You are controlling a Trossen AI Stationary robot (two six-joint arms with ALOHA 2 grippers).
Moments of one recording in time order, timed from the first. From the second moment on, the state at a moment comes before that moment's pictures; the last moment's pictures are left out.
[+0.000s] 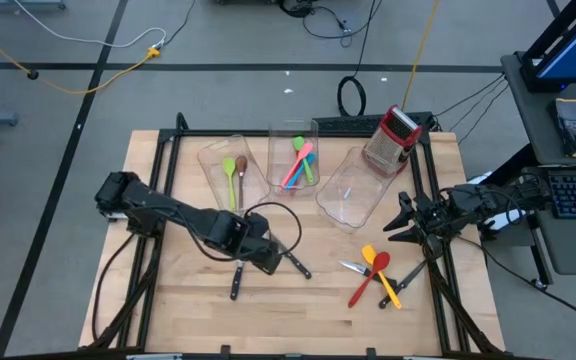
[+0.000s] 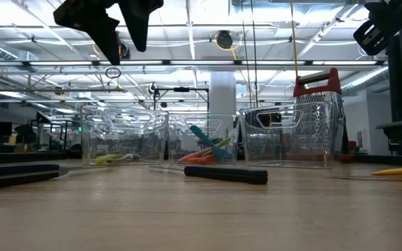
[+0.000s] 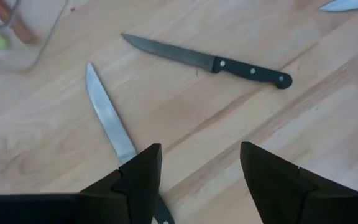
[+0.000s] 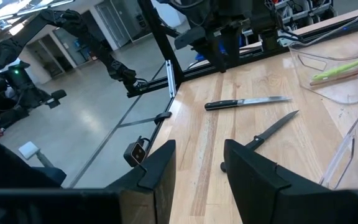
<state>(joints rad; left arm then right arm) -0.33 1.75 1.55 -1.11 -0.15 -1.32 0.26 0.24 0.43 -0.34 -0.11 0.43</state>
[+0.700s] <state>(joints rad) -0.40 1.75 1.55 -1.13 -0.19 -1.37 0.26 0.24 0.43 -0.34 -0.10 0.43</state>
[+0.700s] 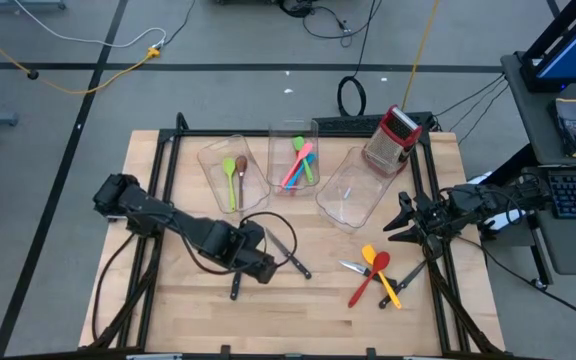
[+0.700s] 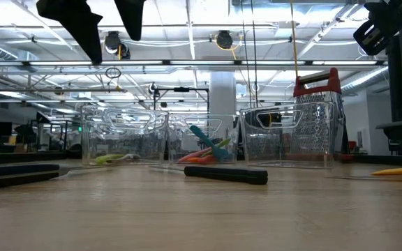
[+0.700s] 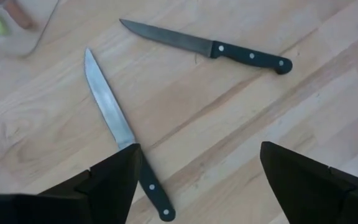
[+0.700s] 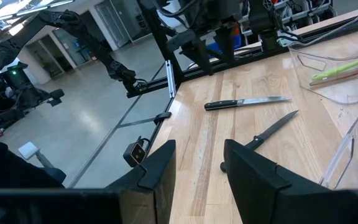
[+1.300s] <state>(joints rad) -0.42 1.75 1.55 -1.18 -0.22 -1.42 0.26 0.24 0.43 -0.34 -0.10 0.43</state>
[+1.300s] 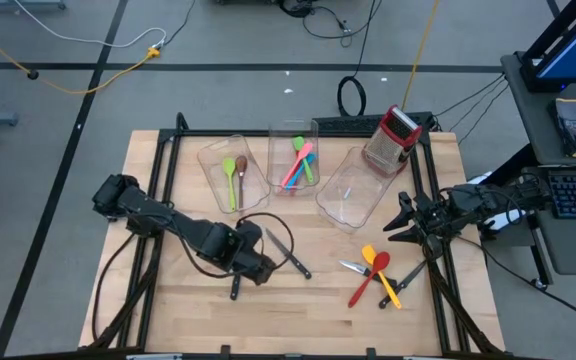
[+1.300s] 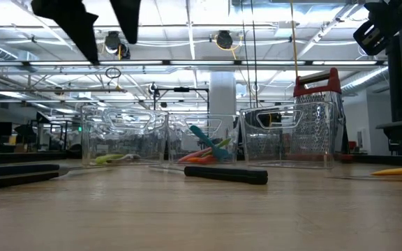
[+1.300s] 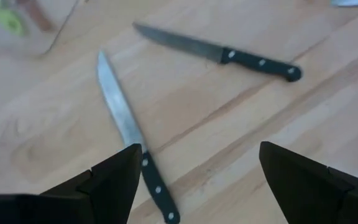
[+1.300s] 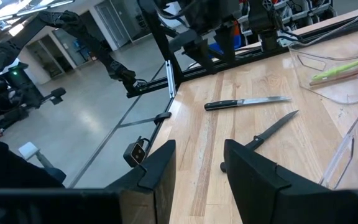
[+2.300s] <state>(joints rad) -0.47 1.75 1.07 -0.78 0.04 -1.51 0.26 0.29 0.43 -0.34 -0.09 0.46</state>
